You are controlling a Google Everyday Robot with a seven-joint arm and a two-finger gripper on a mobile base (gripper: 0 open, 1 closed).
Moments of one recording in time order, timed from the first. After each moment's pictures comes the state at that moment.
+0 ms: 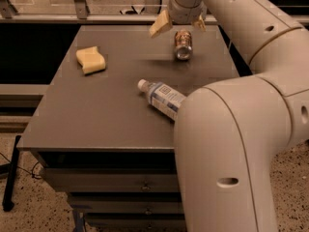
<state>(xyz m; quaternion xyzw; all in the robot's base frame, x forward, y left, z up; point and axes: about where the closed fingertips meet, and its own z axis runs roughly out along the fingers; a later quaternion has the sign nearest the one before) 0.785 -0.089 0.898 -0.10 0.97 0.03 0.22</state>
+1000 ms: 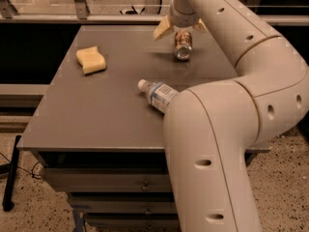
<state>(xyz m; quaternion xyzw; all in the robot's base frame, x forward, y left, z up) 0.827 -0.110 0.873 -0.08 0.97 -0.01 0.25</state>
